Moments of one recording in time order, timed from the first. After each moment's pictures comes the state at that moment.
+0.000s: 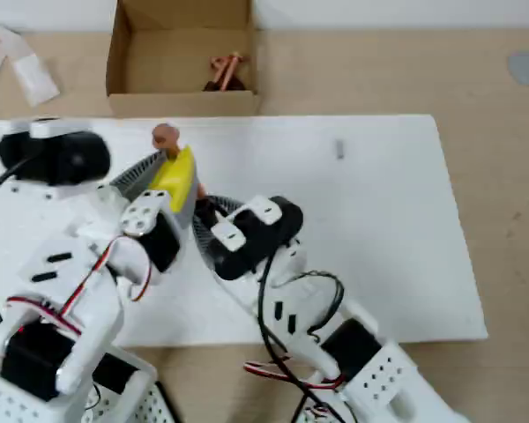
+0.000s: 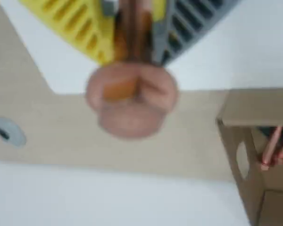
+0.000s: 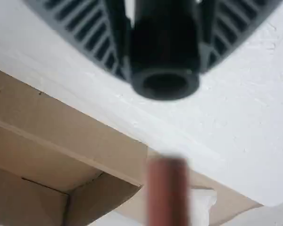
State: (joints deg) left arm 20.9 -71.2 35.6 51.4 11.1; right arm -46.7 -80.4 78.5 20.2 -6.9
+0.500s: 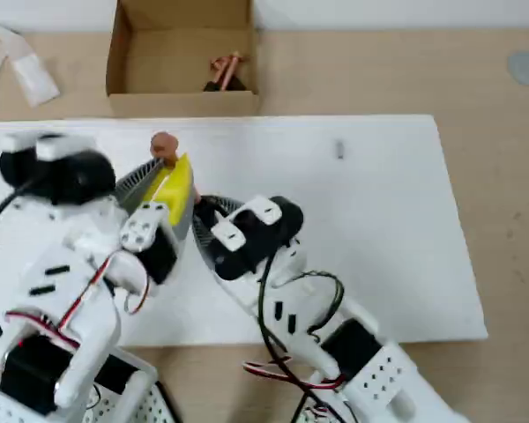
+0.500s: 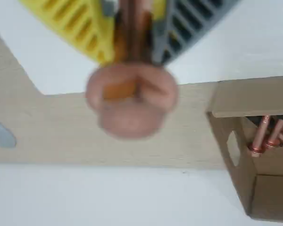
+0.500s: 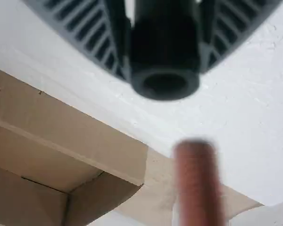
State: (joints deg) left arm 20.9 -77.7 41.1 50.9 6.5; right arm -46.7 -80.4 78.5 20.2 -6.9
